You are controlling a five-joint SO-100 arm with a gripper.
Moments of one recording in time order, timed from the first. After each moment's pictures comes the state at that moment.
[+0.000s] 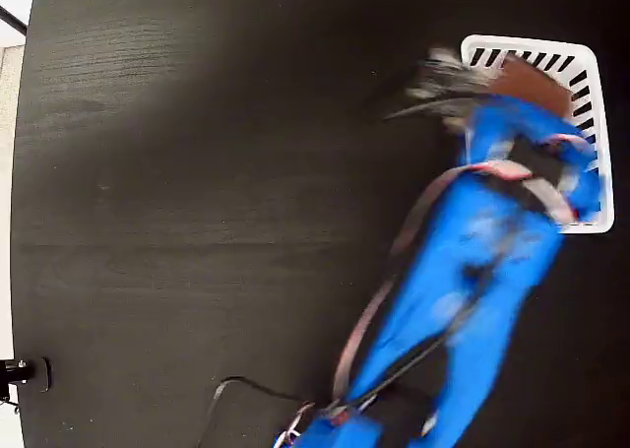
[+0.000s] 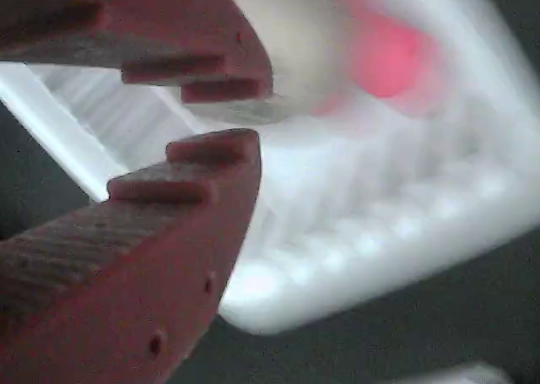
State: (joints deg) arm 26.4 72.5 52.5 79.9 2.7
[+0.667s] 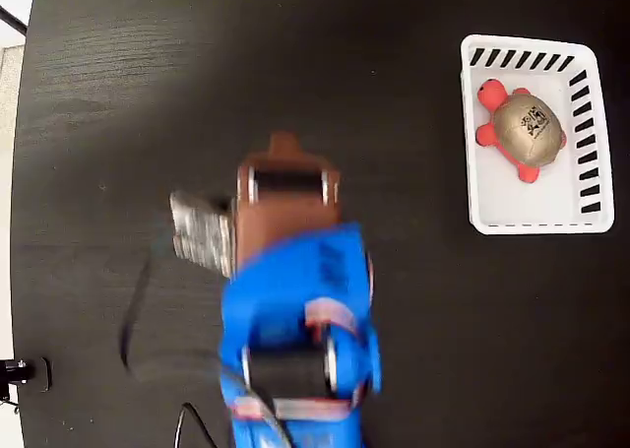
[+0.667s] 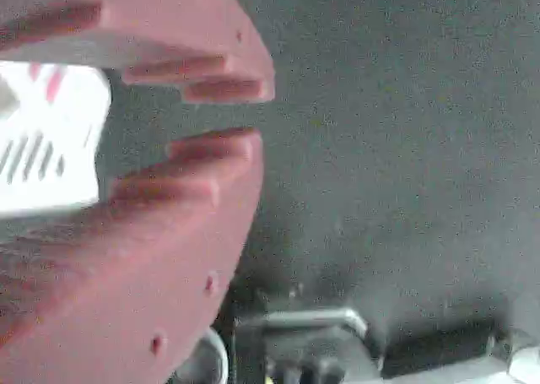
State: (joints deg) arm -0.8 129.4 121.2 57.7 5.4
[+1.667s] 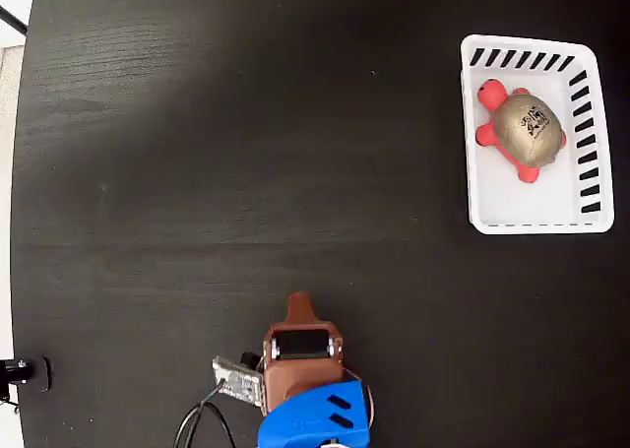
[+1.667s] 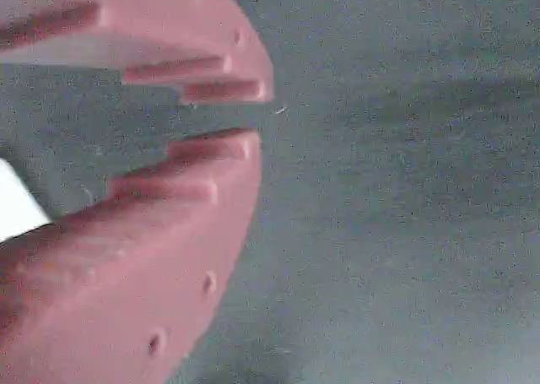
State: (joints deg) arm -1.1 184.6 167.9 71.8 1.7
